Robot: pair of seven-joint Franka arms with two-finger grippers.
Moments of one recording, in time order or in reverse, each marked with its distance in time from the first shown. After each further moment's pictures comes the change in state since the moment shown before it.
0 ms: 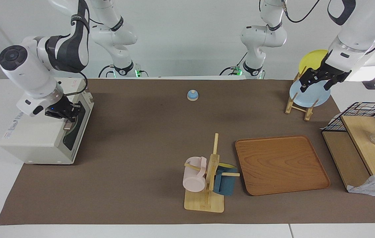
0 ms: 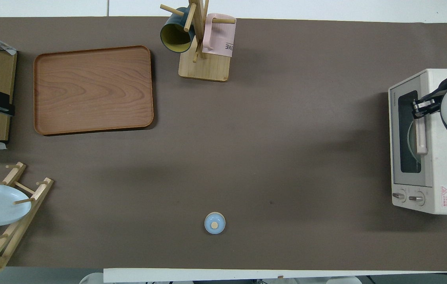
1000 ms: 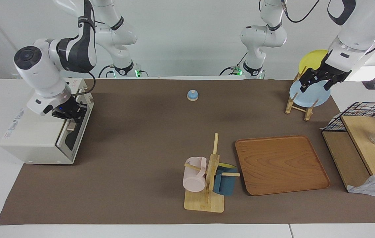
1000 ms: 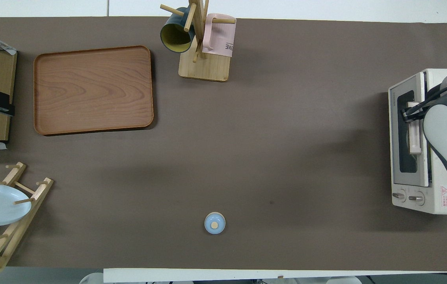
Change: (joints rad) left arm 0.000 0.000 0.000 0.000 0.000 0.000 0.000; right arm 0.041 -0.054 0.005 -0.116 -0.017 0.118 0.007
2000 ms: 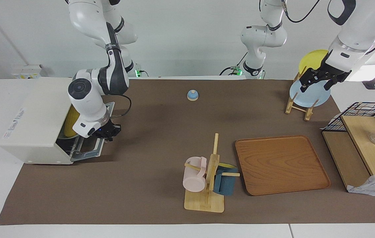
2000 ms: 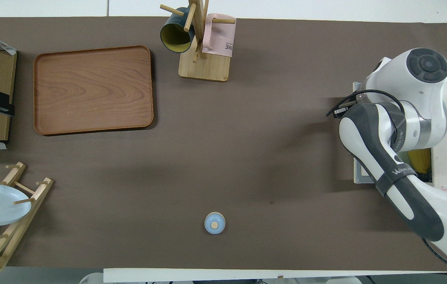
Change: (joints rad) left arm 0.000 0.000 0.000 0.000 0.000 0.000 0.000; right arm 0.132 0.183 0.030 -0.069 0.046 0.279 0.172
